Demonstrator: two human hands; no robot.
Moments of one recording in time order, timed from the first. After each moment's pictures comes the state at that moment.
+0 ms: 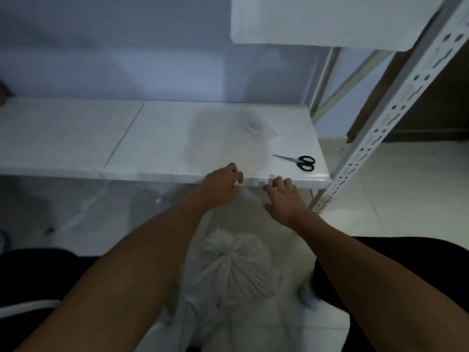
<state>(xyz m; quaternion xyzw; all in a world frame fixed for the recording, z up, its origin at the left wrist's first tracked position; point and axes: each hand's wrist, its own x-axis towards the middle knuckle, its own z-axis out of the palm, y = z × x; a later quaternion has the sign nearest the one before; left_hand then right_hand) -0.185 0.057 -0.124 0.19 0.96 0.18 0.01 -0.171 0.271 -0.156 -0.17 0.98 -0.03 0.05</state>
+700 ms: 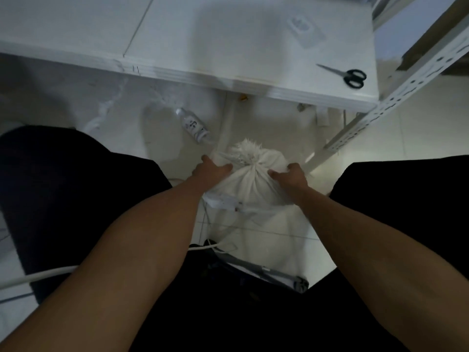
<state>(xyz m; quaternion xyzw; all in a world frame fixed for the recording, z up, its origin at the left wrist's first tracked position) -0.029 0.001 -0.251 -0.29 0.84 0.37 0.27 -0.053 0.229 -0.249 0.23 0.85 -0.40 0.24</state>
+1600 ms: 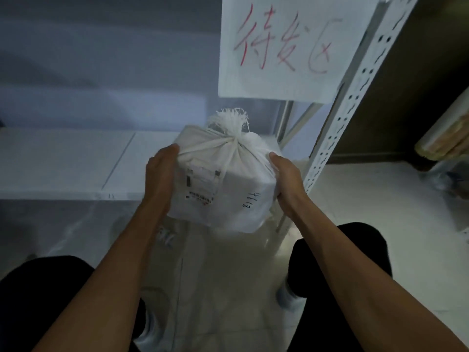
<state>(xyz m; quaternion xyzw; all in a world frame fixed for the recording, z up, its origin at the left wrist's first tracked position) -0.098 0.011 0.024 -0.19 0.67 0.71 -0.12 -0.111 0.266 0.020 0.12 0.68 -0.73 0.00</state>
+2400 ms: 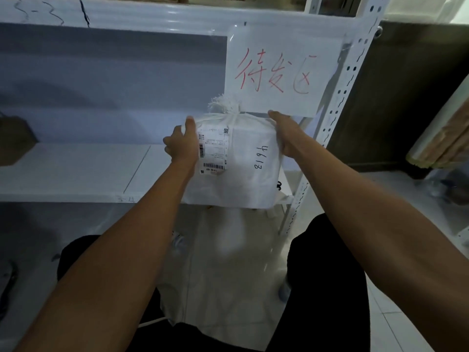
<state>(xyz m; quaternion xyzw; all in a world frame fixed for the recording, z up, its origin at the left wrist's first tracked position) -0.103 0.037 0.113 -0.23 0.74 0.60 -0.18 -0.150 0.268 0.143 0.12 0.72 -0.69 0.00</state>
